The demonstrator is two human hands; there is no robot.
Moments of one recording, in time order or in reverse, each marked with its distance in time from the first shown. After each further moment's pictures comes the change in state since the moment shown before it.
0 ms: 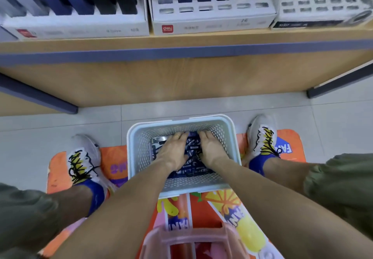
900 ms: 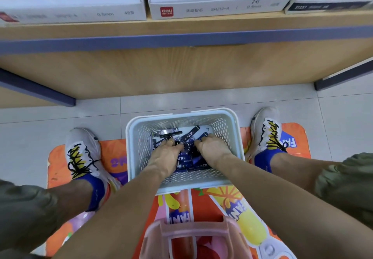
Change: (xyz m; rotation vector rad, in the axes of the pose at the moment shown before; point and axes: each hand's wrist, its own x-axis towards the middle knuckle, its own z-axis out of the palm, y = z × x) left_hand -0.017 -0.033 0.030 0.178 -0.048 -0.052; right_hand -0.007 -0.001 -0.006 -0.545 -0.184 -0.227
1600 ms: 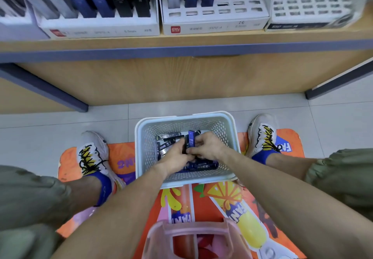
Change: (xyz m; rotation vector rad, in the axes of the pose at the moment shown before) left_hand -0.021 0.028 -0.022 -1.082 -0.104 -0.078; right_hand -0.026 -0.012 -0.037 1.256 0.089 0.146
